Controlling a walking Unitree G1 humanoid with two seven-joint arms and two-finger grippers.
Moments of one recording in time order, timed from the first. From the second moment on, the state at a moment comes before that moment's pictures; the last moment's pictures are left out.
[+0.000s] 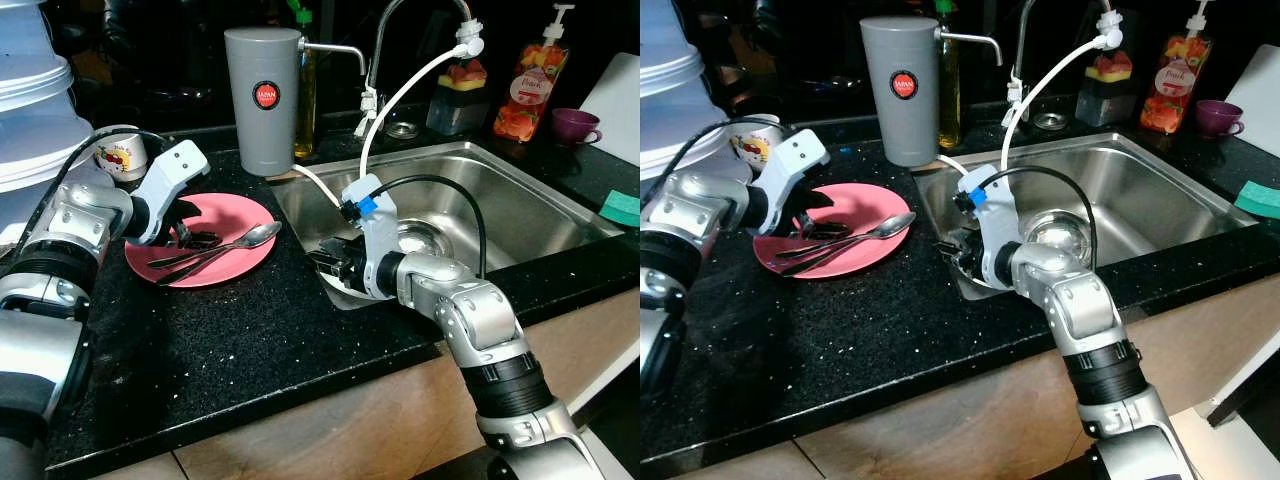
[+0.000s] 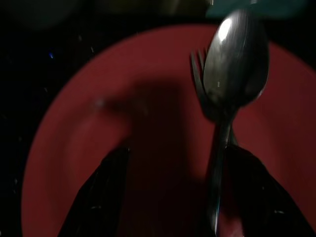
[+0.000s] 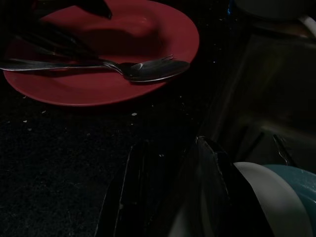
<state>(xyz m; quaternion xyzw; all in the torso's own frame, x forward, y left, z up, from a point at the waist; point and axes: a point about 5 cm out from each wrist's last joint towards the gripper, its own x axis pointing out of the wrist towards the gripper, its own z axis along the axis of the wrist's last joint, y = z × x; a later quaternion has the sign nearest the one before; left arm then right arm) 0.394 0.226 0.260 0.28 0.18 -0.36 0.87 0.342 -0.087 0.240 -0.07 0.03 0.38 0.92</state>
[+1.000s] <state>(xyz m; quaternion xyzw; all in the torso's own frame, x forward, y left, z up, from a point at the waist) 0.397 0.236 0.252 0.31 0.19 -0.30 0.88 0.342 -0.087 0.240 -0.07 0.03 0.38 0.92</state>
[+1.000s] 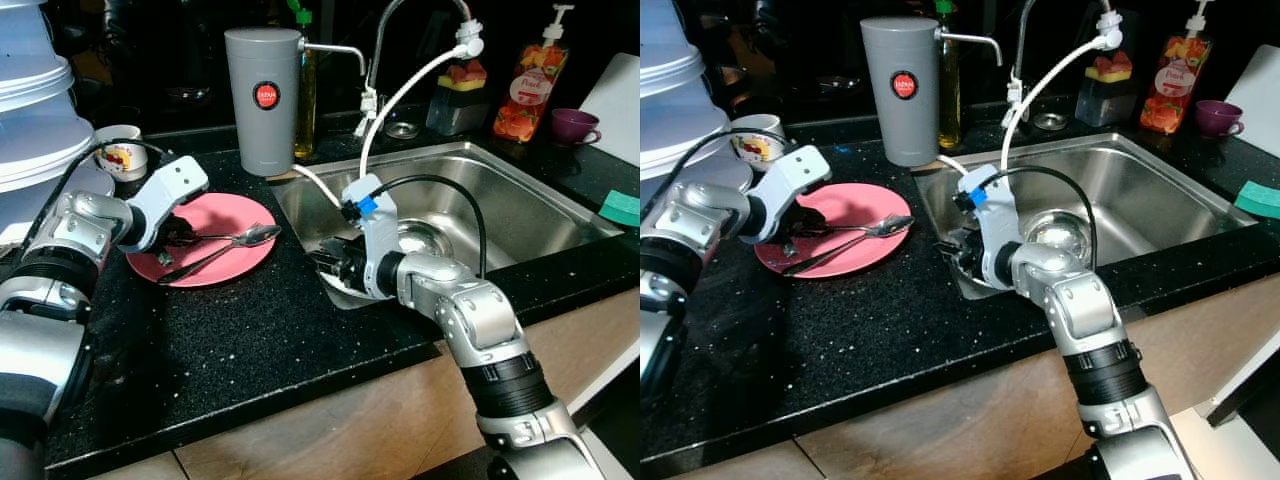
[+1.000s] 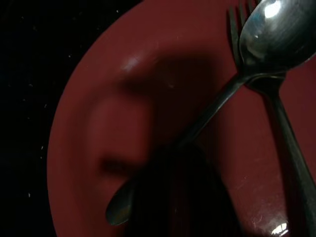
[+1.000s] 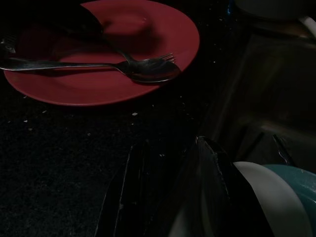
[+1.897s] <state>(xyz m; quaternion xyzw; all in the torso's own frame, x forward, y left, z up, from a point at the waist) 0.394 0.227 0.274 0.27 0.11 -0.37 0.88 0.342 -0.086 0.240 -0.07 0.03 0.38 0.92</state>
